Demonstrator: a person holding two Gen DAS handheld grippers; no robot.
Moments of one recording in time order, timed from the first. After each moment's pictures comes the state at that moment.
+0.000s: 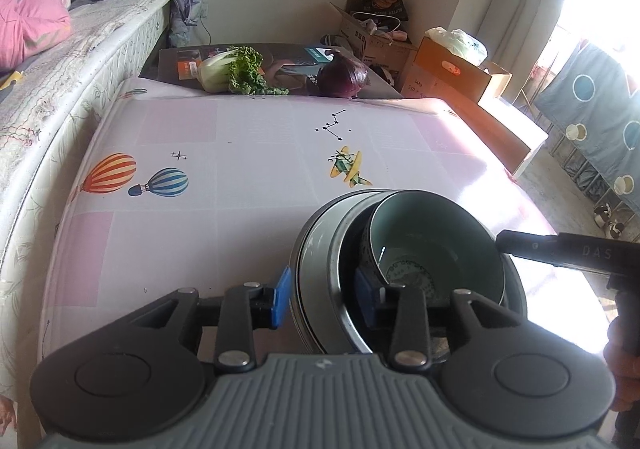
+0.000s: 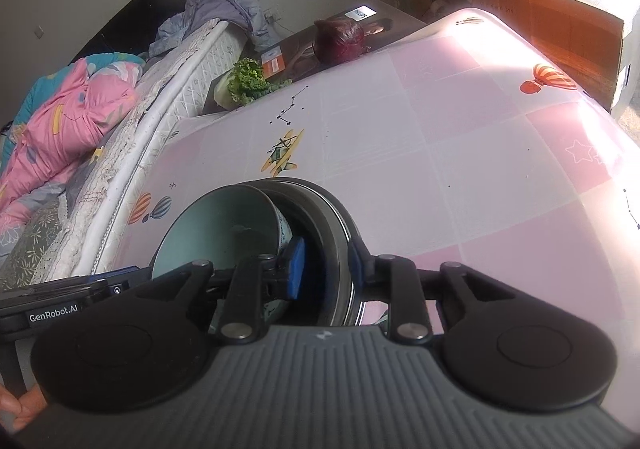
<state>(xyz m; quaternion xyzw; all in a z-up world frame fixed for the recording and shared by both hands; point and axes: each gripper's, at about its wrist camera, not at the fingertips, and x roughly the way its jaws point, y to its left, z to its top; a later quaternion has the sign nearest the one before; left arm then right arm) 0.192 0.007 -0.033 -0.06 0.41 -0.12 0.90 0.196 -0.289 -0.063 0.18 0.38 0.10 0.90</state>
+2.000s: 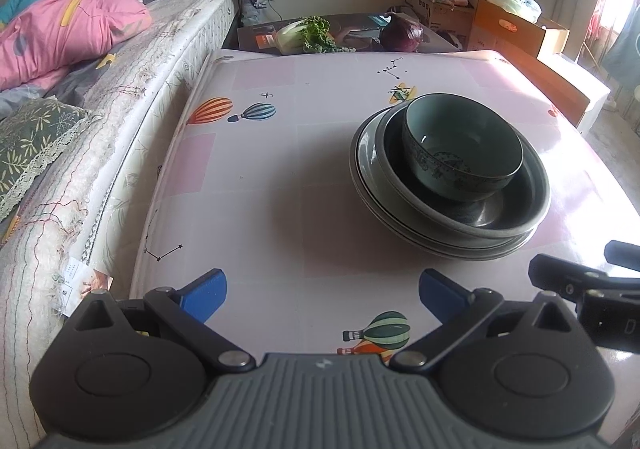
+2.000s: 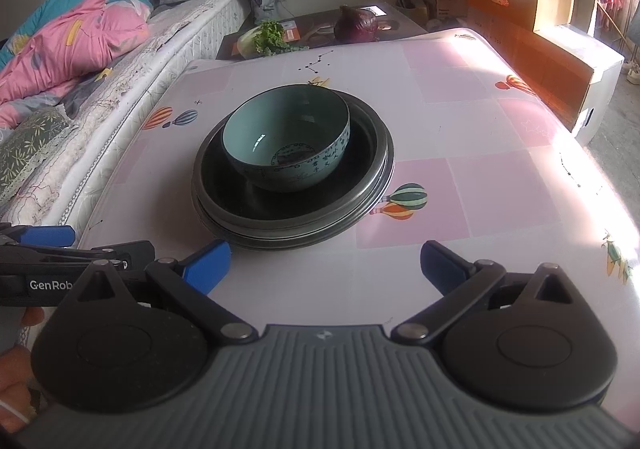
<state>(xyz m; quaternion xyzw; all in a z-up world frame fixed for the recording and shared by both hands) 0.088 0.000 -0.023 0.02 0.45 0.00 0.89 0.062 -0.219 -0.042 0.06 0.41 0.08 0.91</state>
